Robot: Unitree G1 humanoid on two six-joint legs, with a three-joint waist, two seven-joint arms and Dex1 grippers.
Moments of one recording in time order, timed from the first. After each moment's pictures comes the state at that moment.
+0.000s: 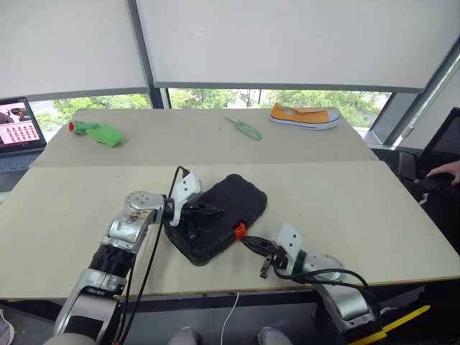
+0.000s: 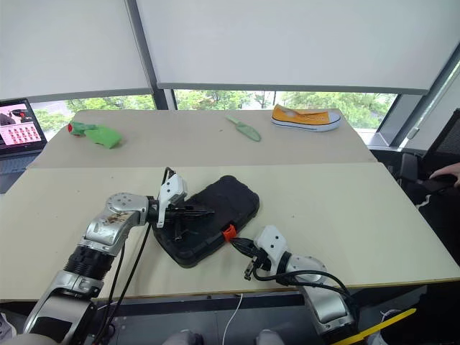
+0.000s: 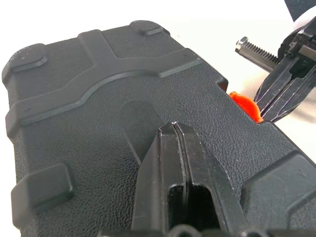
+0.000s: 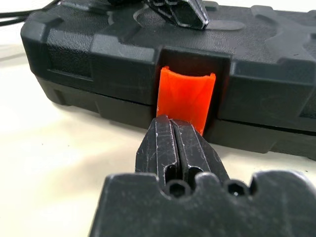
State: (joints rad) left arm -0.59 0.49 -0.18 0.27 -0.19 0.33 -1.18; right arm -0.12 -0.32 0.24 -0.03 0.15 0.02 0.75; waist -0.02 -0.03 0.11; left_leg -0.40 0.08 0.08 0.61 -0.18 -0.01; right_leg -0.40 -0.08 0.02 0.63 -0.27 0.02
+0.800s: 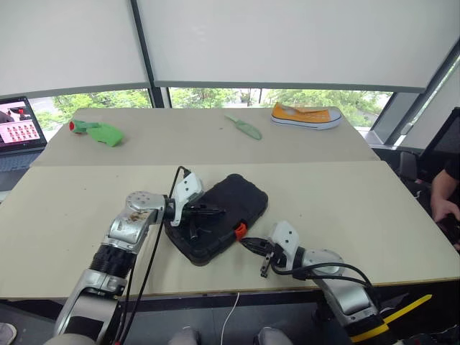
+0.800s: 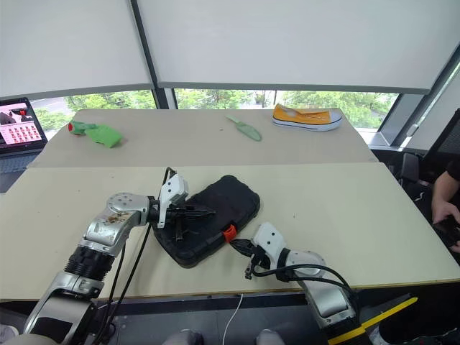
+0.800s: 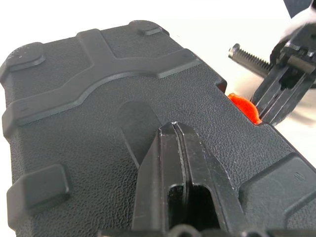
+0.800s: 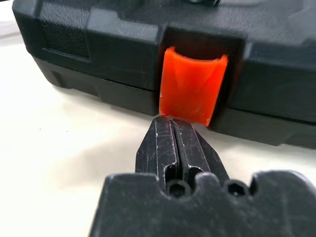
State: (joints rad) left arm -0.59 0.49 -0.18 0.25 -0.19 0.35 -1.17; right arm -0.14 -0.38 0.24 -0.11 0.14 0.15 0.77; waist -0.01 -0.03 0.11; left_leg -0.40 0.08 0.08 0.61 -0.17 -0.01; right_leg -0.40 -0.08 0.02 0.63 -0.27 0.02
